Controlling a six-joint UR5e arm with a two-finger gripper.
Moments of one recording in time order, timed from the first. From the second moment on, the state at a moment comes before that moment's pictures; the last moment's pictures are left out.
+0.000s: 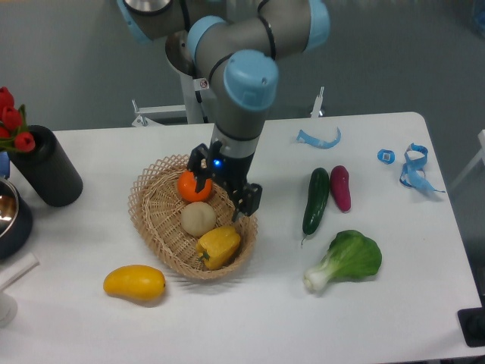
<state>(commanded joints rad) 2.39 -1.79 -1.84 -1.01 1.32 1.12</state>
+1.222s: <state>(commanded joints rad) 2.36 -1.97 -1.81 -0.89 1.39 1.13</state>
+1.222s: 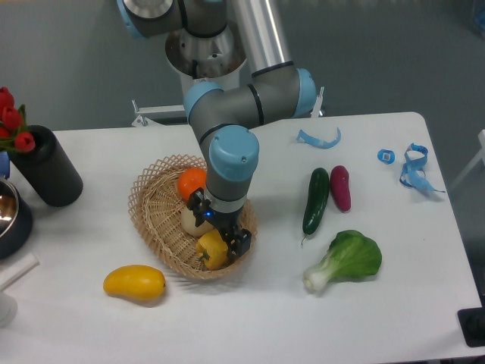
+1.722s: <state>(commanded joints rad) 2.36 -1.98 -1.81 -0.89 1.42 1.12</state>
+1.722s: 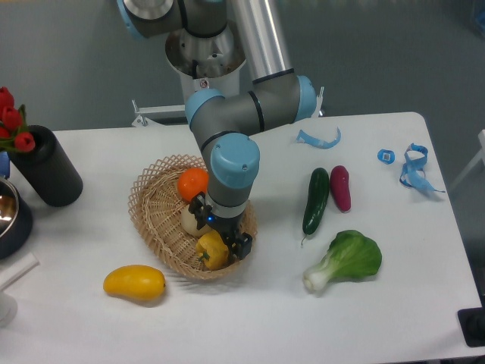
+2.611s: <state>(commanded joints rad) 2.37 -1.90 -1.78 -0.89 1.41 1.12</state>
